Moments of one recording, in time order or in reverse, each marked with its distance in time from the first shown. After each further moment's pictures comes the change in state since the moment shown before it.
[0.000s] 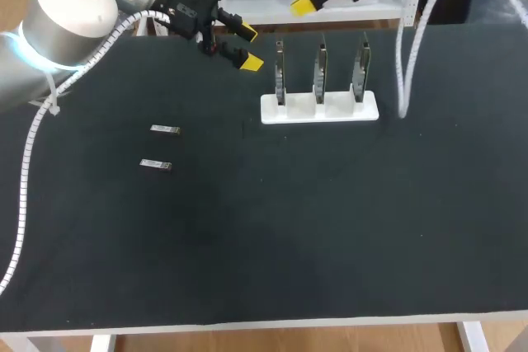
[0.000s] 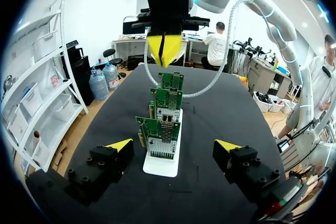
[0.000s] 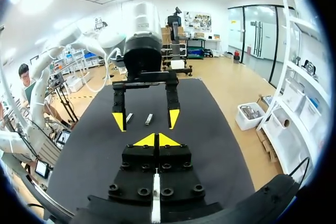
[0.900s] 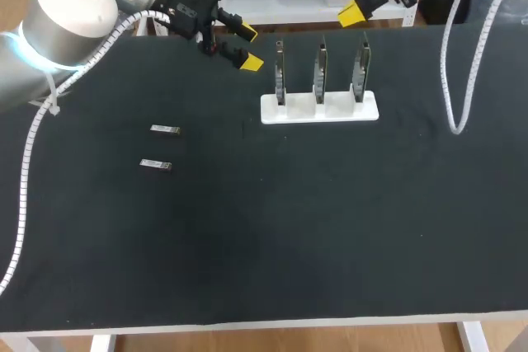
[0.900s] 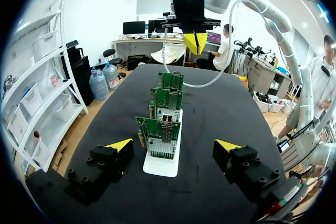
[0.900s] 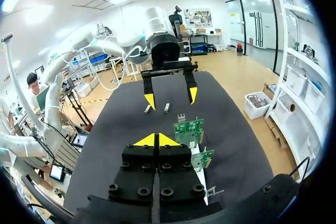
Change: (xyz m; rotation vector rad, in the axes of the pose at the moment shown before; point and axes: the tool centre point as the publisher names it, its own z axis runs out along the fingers) left arm 0.000 0.000 0.000 0.000 0.000 0.000; right arm 0.036 0.050 -0.054 -0.064 -0.003 0.084
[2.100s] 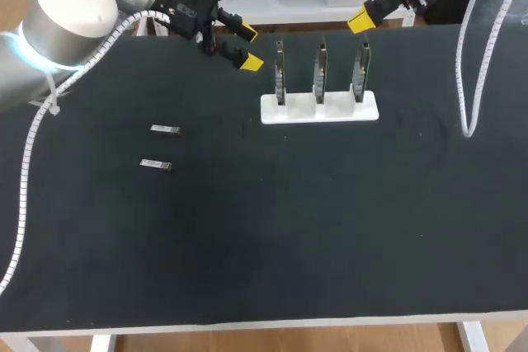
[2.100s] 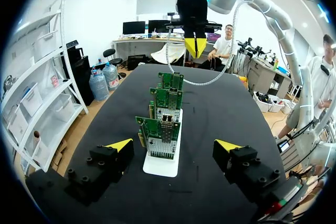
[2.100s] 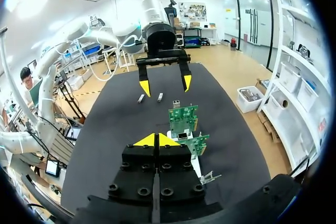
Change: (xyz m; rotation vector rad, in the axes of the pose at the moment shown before) left arm 0.000 0.000 0.000 0.000 0.000 0.000; right arm 0.021 -0.002 -0.008 0.070 0.070 -0.006
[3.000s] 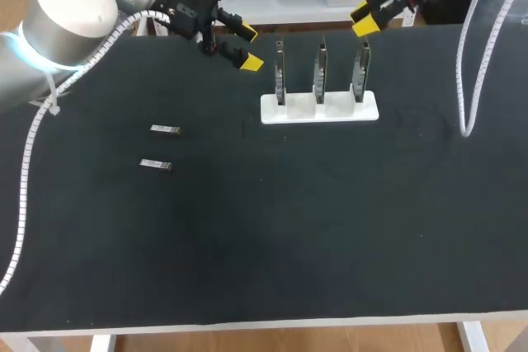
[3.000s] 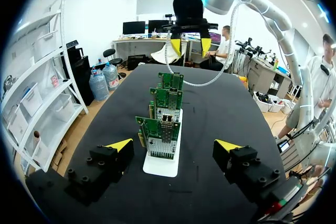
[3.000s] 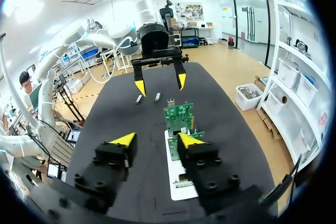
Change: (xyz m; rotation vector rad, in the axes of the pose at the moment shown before) left arm 0.000 0.000 0.000 0.000 0.000 0.000; right arm 0.002 -0.008 -0.003 0.002 -0.013 0.032
